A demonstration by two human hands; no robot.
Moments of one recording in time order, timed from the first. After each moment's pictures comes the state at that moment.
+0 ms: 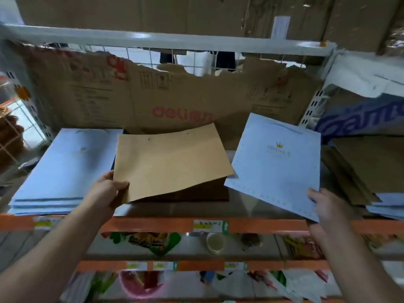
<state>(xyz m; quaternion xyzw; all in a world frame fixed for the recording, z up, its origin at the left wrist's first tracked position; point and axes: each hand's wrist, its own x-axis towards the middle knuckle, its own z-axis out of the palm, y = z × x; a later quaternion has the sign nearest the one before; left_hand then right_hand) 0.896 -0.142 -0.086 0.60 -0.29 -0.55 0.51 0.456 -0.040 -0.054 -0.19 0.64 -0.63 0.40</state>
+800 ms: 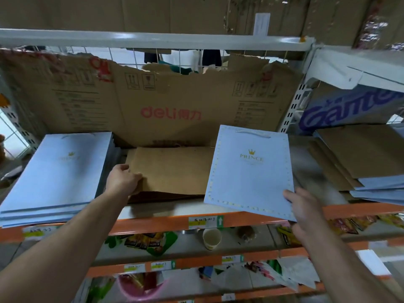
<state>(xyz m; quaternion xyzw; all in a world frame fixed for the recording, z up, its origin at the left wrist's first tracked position) 0.852 -0.174 -0.085 0.71 -0.42 -0.40 0.40 0.474 -0.026 -0.069 -0.24 0.68 -0.56 0.41</state>
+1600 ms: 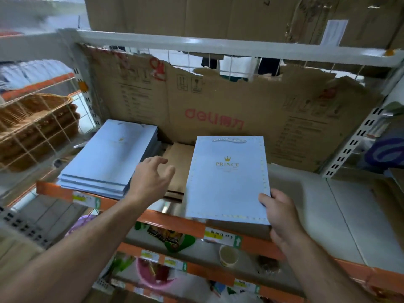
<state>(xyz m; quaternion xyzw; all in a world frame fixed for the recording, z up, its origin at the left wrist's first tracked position) 0.838 -0.127 -0.061 0.73 -0.58 -0.14 0.33 0.543 -0.100 -0.069 -0.39 0.62 -0.47 0.49</state>
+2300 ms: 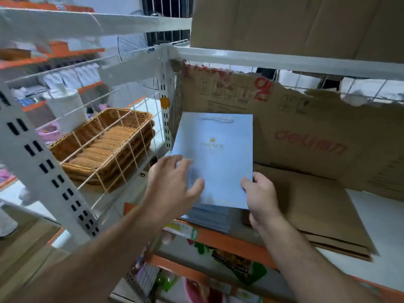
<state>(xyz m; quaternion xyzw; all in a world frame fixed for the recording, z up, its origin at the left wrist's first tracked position) 1.066 -0.112 -0.018 0.70 -0.67 0.00 0.25 0.872 -0.161 -0.049 -0.42 0.55 -0.52 0.51</state>
